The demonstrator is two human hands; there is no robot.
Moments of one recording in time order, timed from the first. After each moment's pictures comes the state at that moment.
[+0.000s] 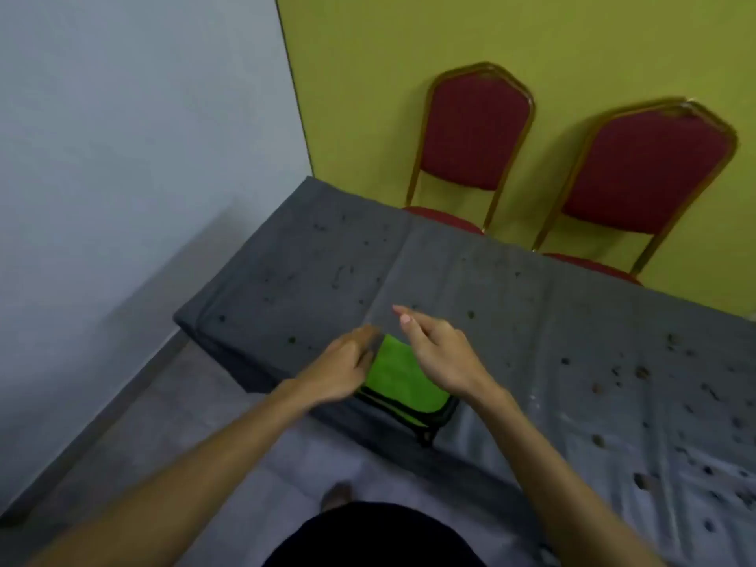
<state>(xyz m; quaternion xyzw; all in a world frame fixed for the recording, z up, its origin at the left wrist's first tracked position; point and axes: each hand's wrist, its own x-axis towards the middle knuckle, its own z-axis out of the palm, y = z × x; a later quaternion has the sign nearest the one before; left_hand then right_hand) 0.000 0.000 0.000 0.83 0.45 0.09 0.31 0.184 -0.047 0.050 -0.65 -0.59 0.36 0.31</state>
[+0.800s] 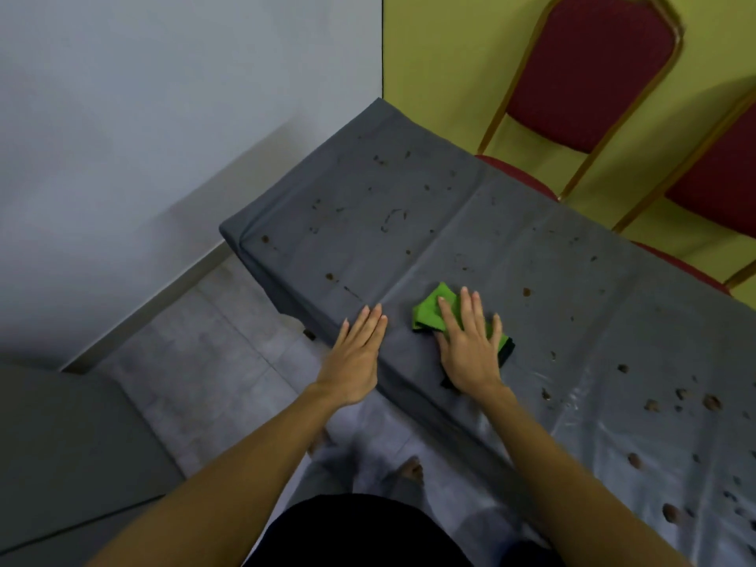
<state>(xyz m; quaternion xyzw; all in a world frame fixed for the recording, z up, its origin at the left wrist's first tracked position) -0.024 -0.056 -0.099 0.79 0.57 0.00 0.22 0.197 -0.039 -0.110 -0.68 -0.72 0.12 0.06</state>
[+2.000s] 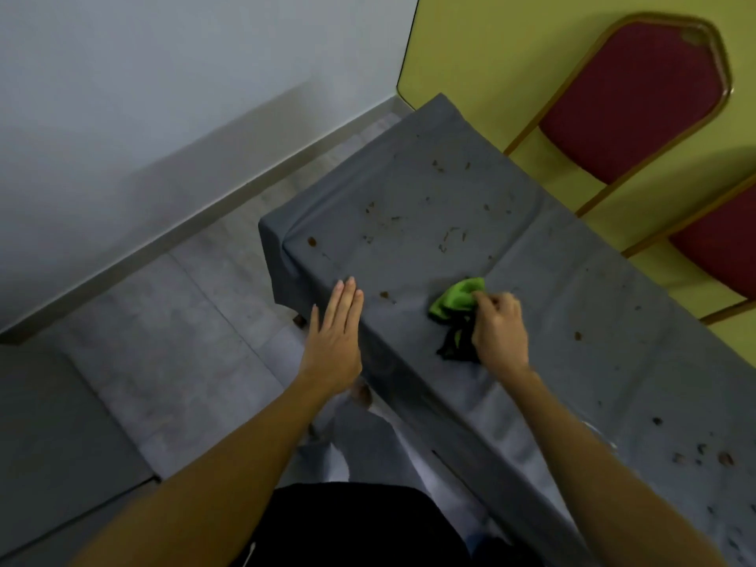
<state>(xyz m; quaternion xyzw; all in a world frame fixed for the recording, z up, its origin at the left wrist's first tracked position) -0.147 0.003 -0.121 0.74 0.64 0.05 0.20 0.134 0.049 -0.092 -0.68 -0.73 0.05 0.09</state>
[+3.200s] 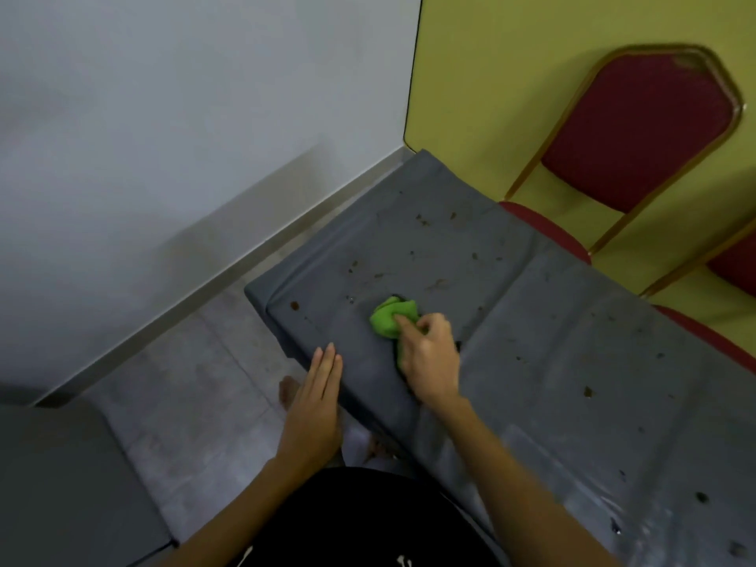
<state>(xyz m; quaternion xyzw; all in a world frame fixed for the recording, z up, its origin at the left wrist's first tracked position) -0.140 0.002 -0.111 0.72 0.64 0.14 0.23 0.057 0.095 -0.089 -0.65 -0.72 0.16 0.19</state>
